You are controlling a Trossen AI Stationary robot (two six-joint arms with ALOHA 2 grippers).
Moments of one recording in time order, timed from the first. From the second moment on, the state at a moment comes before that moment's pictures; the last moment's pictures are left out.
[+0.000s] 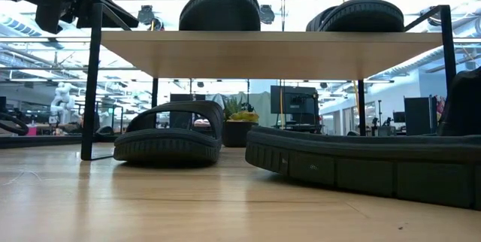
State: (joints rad) left arm -0.59 0.94 0.42 0.12 -1.03 0.27; right arm 1.15 1.73 0.79 0.13 0.76 1.45
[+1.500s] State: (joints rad) left arm -0.54 0.94 0.42 0.15 -1.02 0.28; right arm 1.07 1.73 0.98 -0.40 0.62 0.92
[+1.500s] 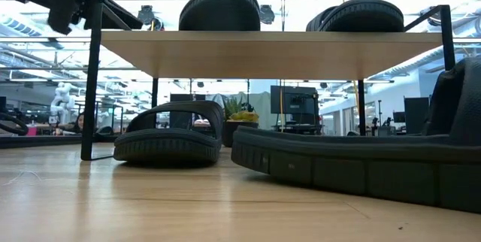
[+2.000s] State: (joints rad) left arm -0.48 0.94 0.42 0.17 -1.00 0.21; right arm 1.06 1.71 0.92 -0.42 0.57 1.06
